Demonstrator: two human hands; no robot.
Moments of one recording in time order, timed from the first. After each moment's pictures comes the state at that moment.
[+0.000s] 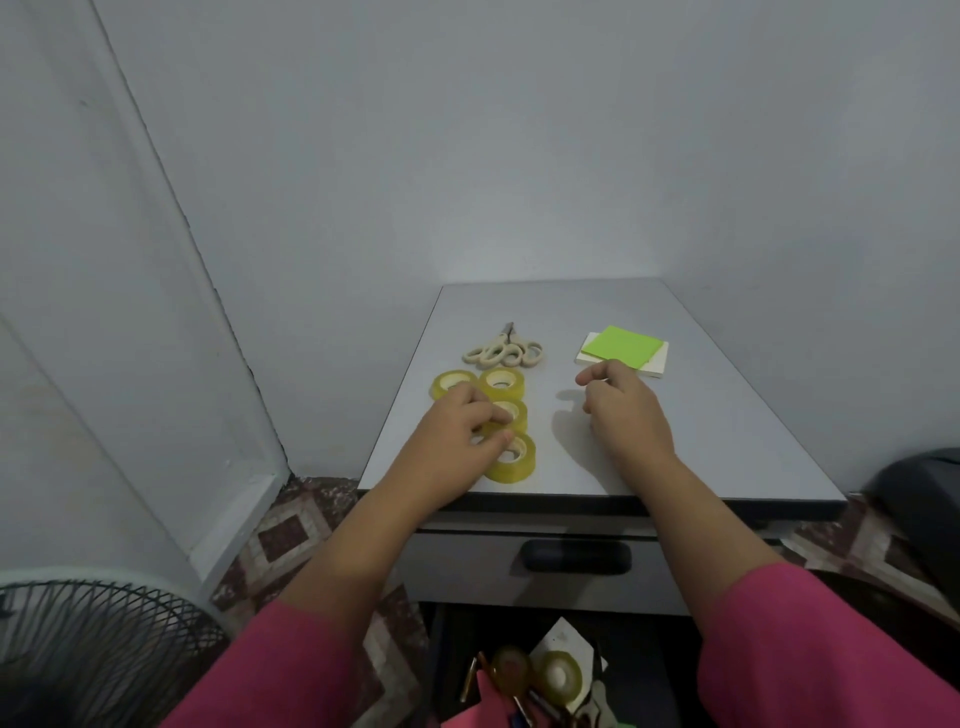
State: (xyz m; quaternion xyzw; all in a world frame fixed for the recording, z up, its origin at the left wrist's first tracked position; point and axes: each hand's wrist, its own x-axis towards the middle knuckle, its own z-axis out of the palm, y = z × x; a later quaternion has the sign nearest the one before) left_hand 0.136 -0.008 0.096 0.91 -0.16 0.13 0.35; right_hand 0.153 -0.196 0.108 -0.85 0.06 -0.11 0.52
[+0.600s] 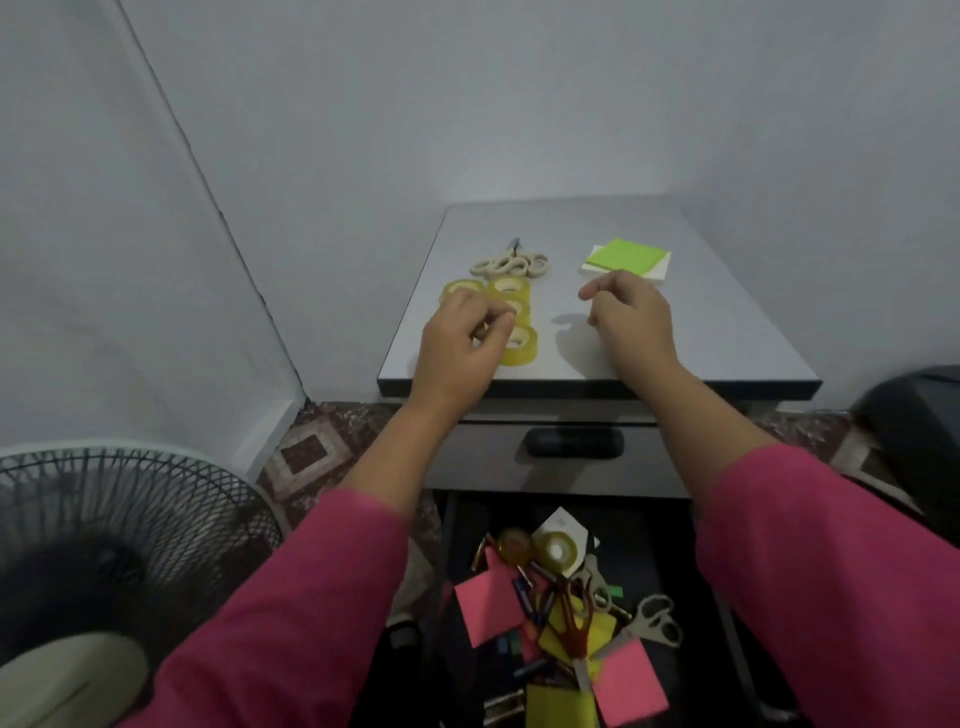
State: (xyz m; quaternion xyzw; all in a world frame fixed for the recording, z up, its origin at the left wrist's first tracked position) left_hand 0.105 -0.019 0.088 0.82 -0.18 0.33 0.42; right_hand 0.127 -0.197 0.104 -0.81 0.01 -0.18 0.56
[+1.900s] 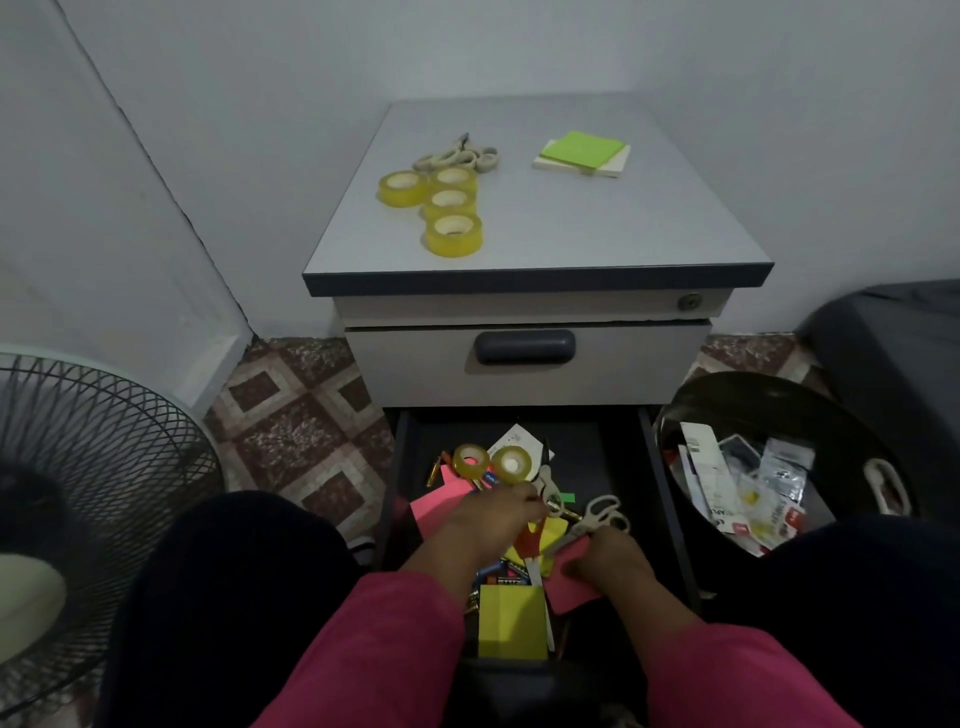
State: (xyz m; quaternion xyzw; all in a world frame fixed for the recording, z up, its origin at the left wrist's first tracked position) left_hand 0.004 -0.078 -0.140 0.92 -0.34 -0.18 0.00; right_hand -0.030 -0.244 -0.178 -0.90 0.24 0.29 0.23
